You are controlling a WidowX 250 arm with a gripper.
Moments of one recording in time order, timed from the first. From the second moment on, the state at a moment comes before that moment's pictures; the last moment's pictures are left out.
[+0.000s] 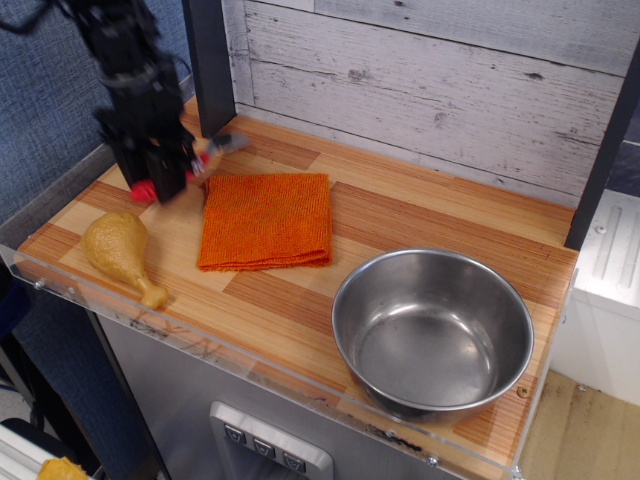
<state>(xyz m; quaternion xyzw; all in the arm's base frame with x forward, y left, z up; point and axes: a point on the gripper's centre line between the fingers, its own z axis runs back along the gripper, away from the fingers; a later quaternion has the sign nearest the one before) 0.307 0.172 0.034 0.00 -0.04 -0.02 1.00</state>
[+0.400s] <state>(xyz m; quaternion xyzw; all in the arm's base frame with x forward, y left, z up) 0.303 0.175 0.090 0.00 -0.07 -0.02 1.00</state>
